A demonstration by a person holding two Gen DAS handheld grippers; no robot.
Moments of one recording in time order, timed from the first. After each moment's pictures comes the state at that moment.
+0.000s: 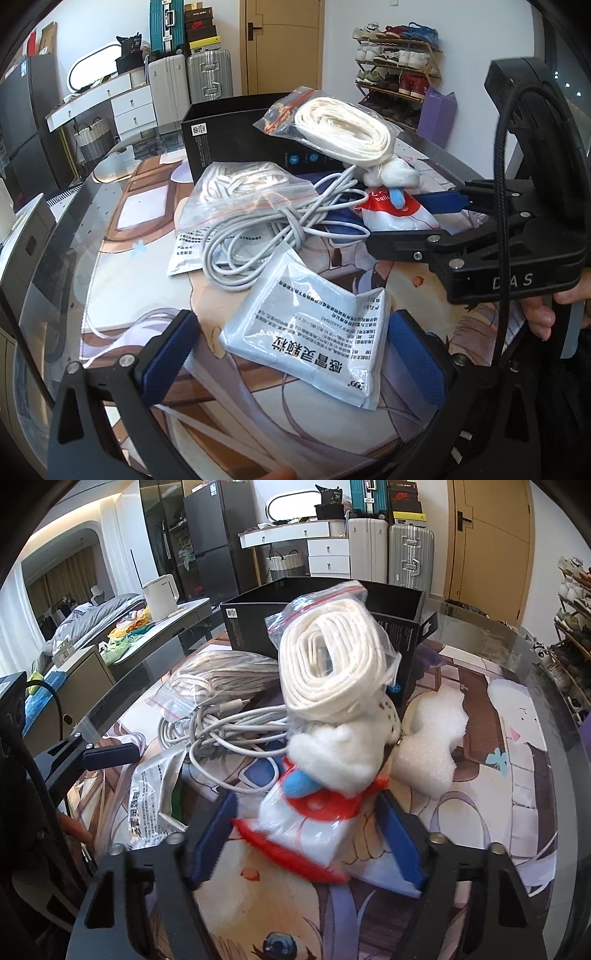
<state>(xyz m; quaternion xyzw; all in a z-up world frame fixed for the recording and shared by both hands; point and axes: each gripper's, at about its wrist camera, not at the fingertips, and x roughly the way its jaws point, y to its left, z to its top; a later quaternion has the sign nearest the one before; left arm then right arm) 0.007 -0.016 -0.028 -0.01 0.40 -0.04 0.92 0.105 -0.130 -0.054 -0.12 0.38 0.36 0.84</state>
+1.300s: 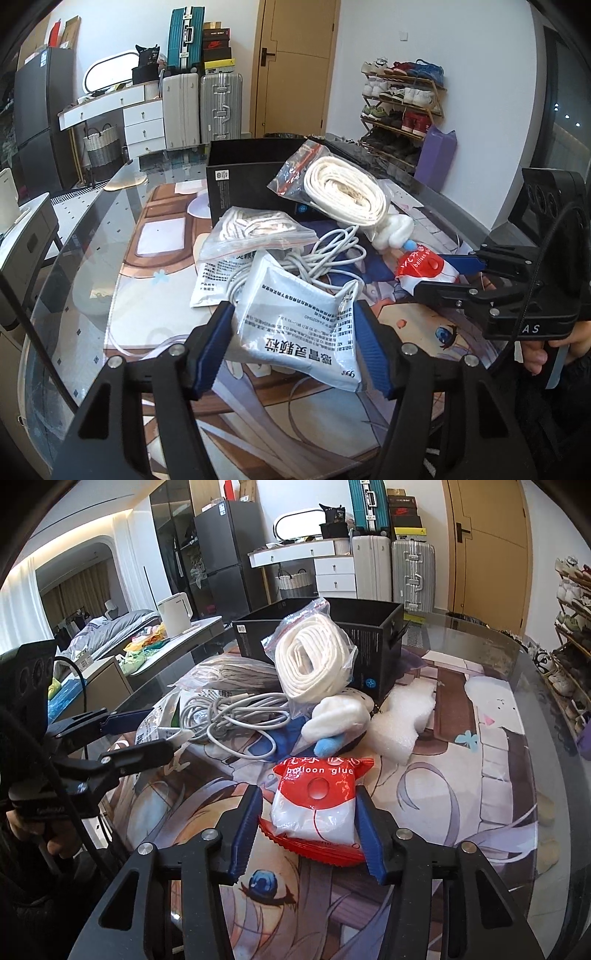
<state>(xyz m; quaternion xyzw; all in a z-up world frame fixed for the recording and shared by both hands) -0.006 -0.004 0.004 -0.04 0.34 -0.04 0.94 0.076 -0.180 -0.046 -0.09 0.35 0.39 0.85</state>
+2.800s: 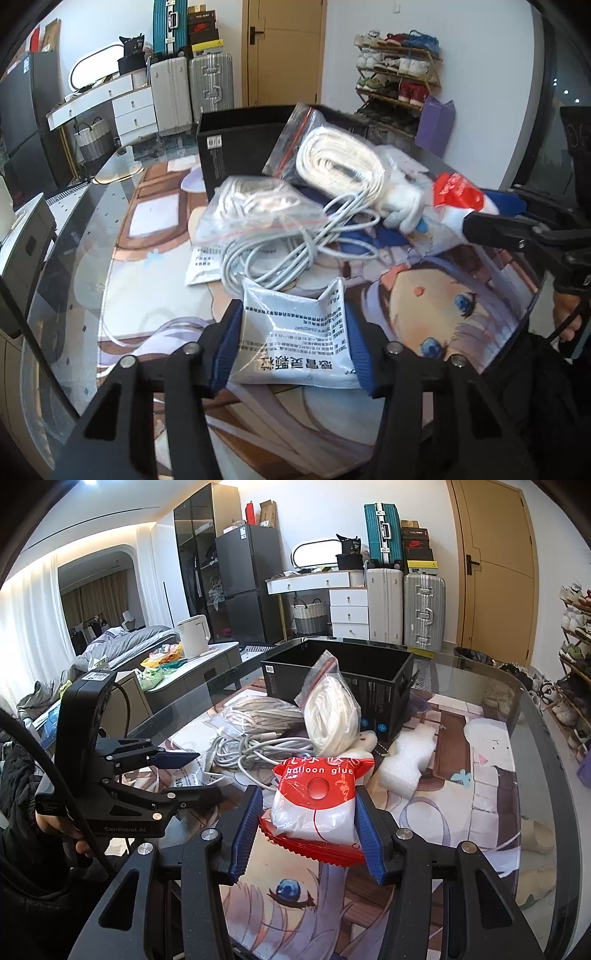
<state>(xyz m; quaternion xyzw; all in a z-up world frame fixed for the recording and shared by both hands) 0.001 -0.005 -0.012 -0.02 0.38 -0.05 0.92 0.047 -0.191 -0.011 -0.09 0.28 0.42 0.86</state>
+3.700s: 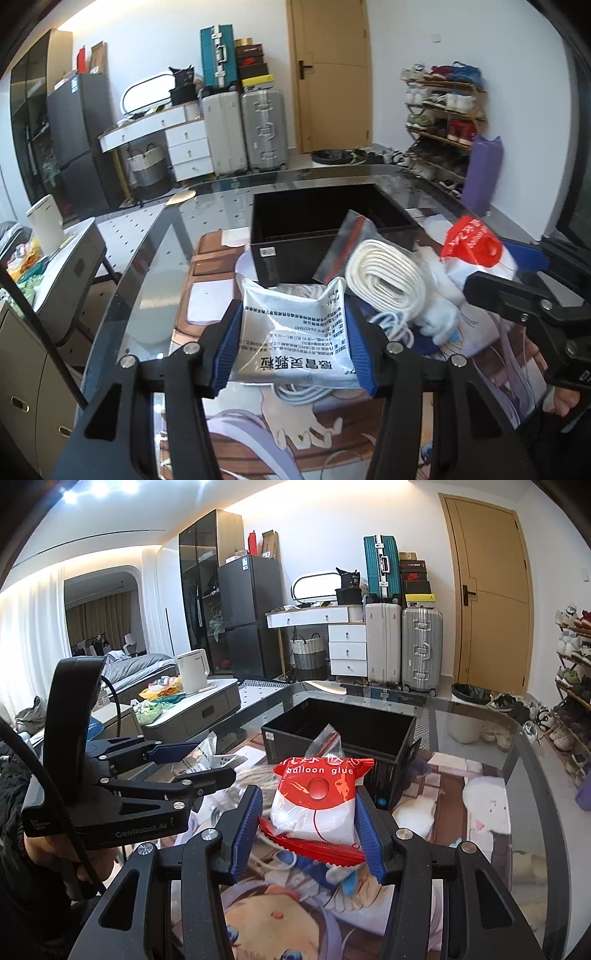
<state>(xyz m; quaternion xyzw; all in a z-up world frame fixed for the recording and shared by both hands) 0.042 0.000 0.043 0.00 0.33 0.07 0.94 0.066 -0.169 0.033 -0.07 0.22 0.42 0.88</state>
